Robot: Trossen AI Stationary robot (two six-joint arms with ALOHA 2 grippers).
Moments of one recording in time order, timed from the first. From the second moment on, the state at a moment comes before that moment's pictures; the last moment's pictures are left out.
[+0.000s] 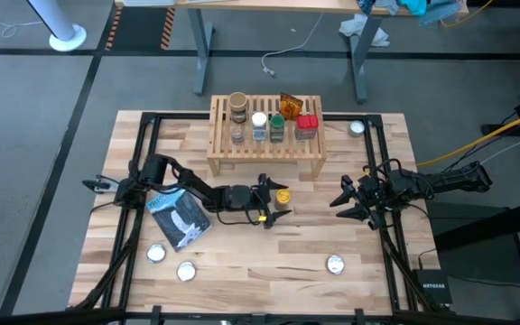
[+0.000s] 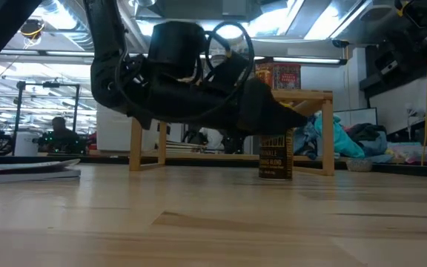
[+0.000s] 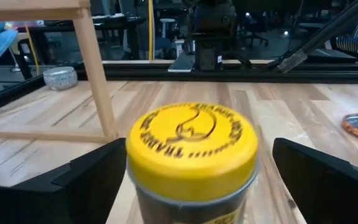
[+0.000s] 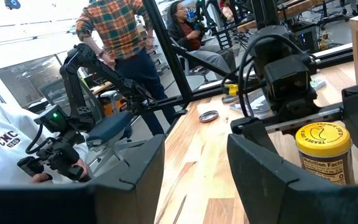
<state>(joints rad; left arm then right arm) -0.07 2.17 0.96 1.13 -0.23 0.01 0.20 0.18 0.08 0.10 -0.19 0.40</state>
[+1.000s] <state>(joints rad) -0.09 1.73 0.96 0.72 -0.27 0.29 0.20 0.18 0.08 0.10 -0.19 0.40</state>
